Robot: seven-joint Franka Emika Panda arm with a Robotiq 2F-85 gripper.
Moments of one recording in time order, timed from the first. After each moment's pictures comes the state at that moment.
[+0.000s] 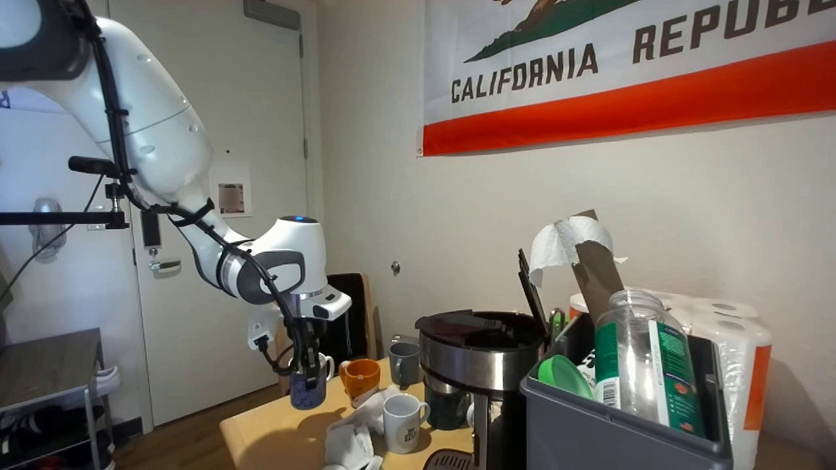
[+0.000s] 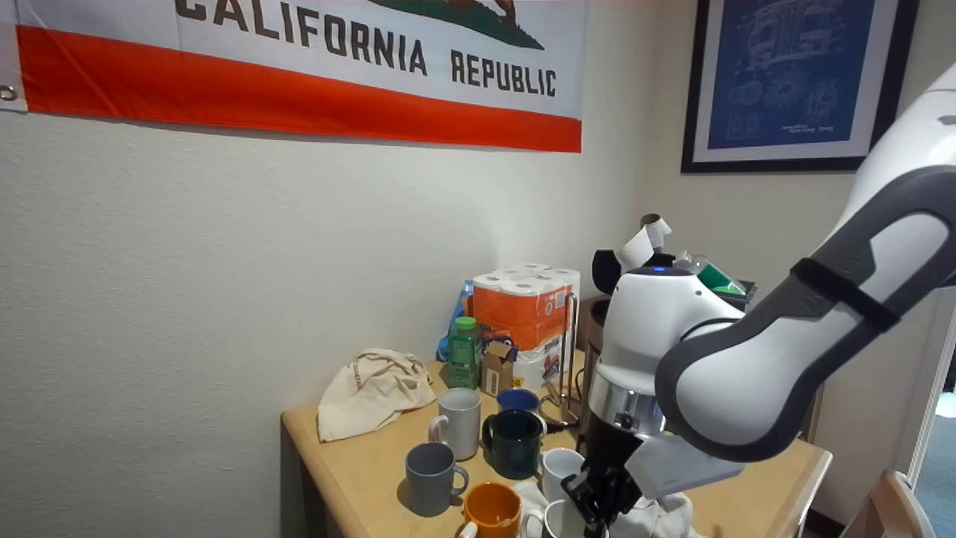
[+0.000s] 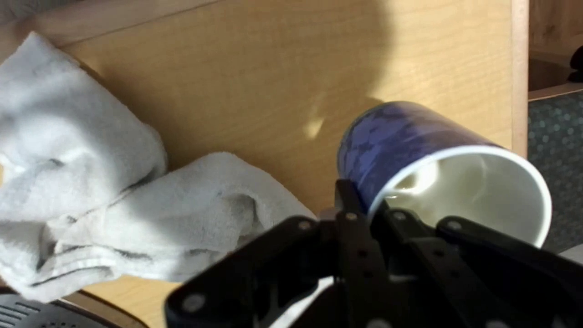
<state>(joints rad) 0.19 0.19 0.16 -2.39 0.11 2.70 0.48</state>
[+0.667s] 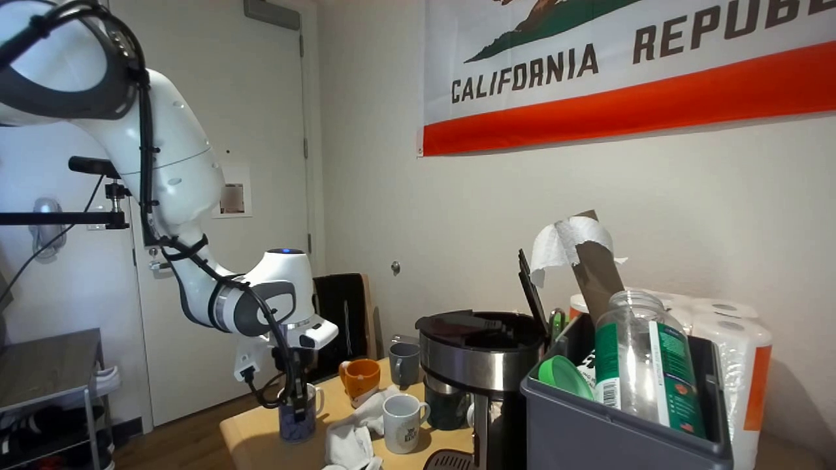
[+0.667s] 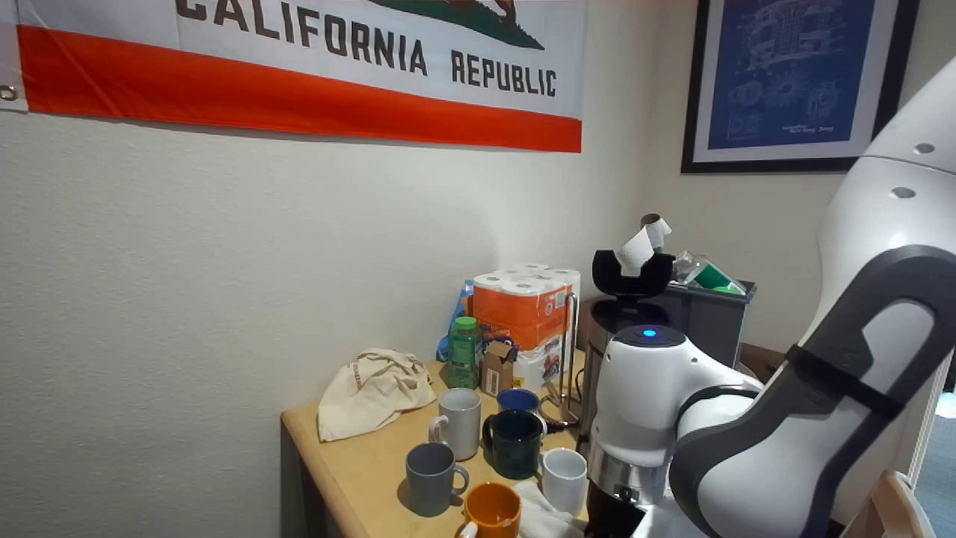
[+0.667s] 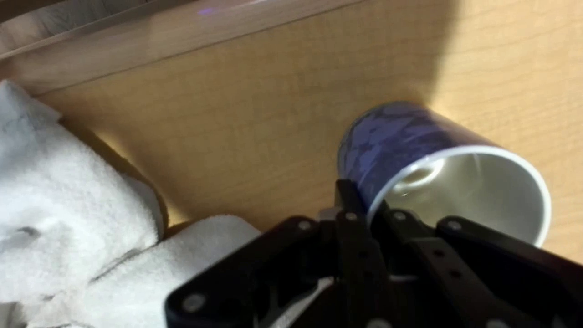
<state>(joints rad) 0.34 0.32 0.05 -2.40 -0.03 2.79 0.64</state>
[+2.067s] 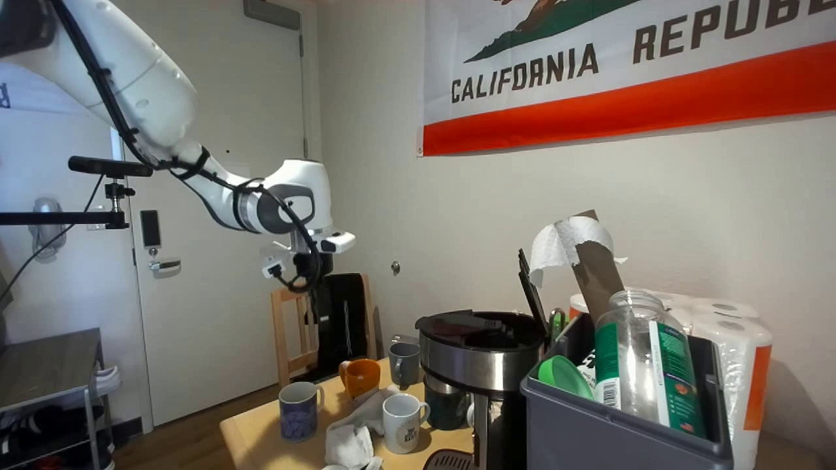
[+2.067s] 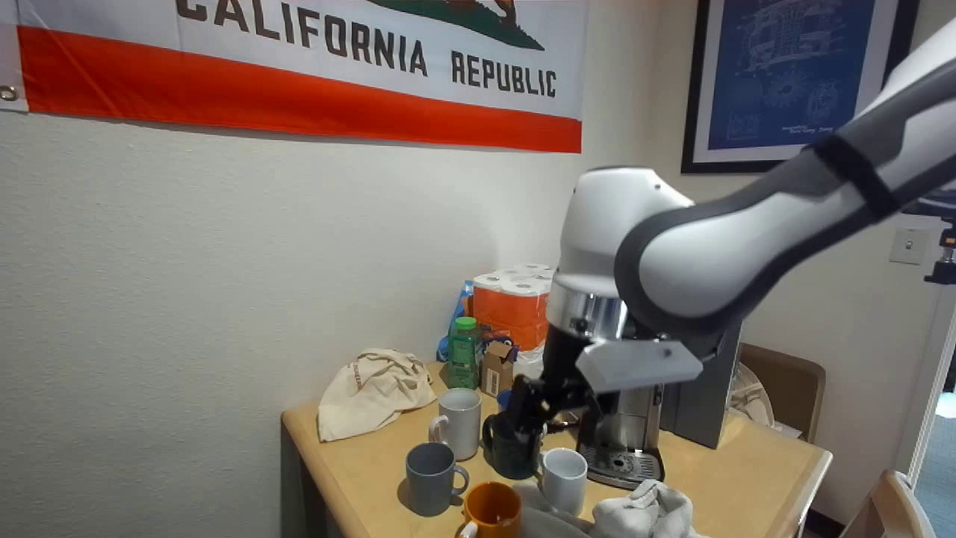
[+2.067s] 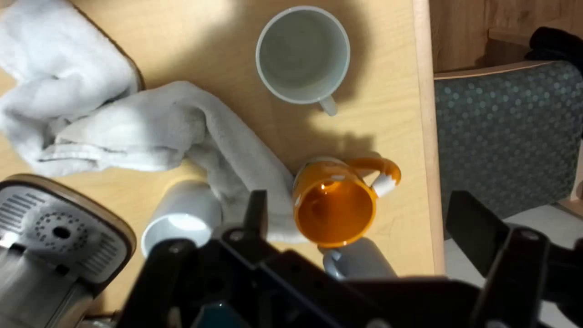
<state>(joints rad) 0.29 0.11 0.11 -2.15 0.05 2.39 0.57</state>
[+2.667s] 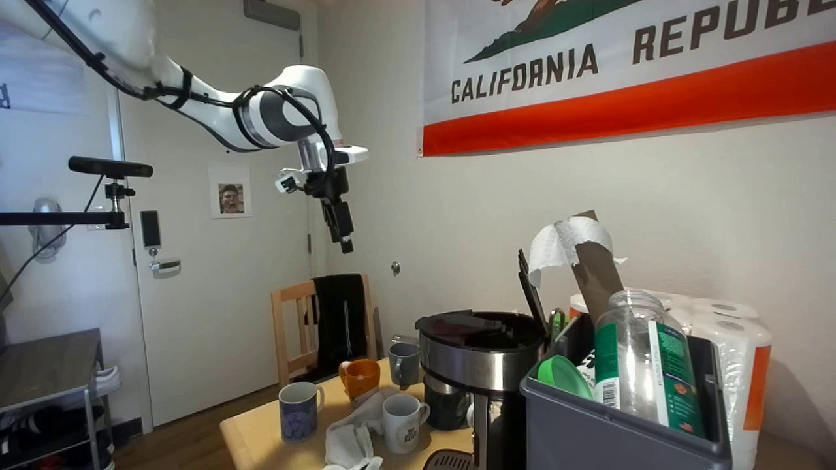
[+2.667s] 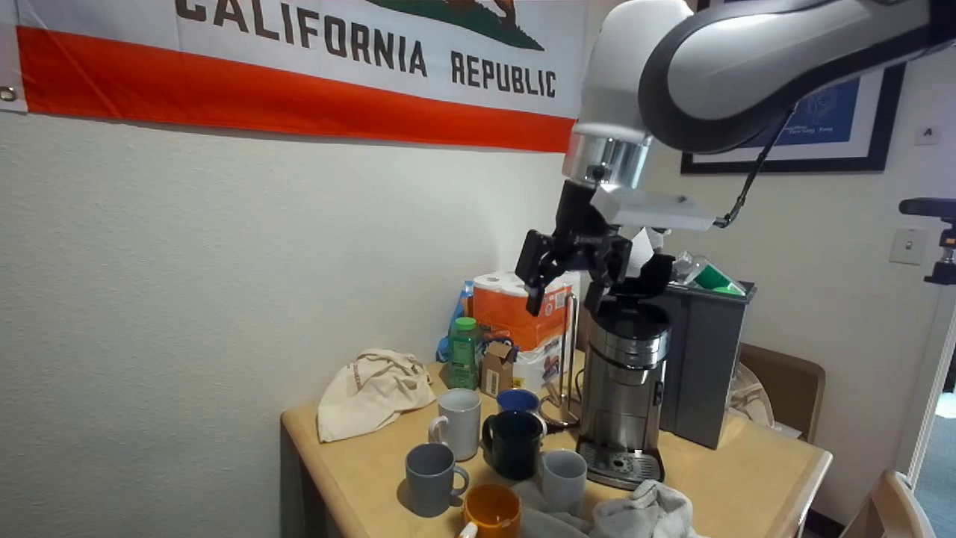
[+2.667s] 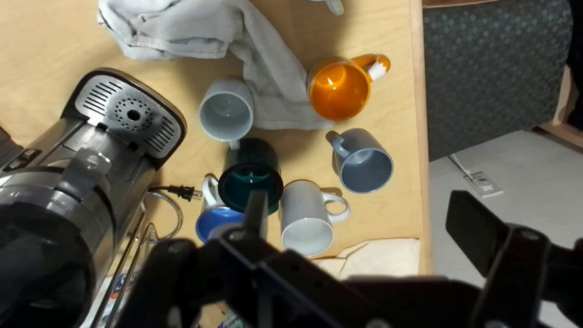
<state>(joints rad) 0.22 -0.04 0.11 -1.91 -0.03 2.12 0.57</state>
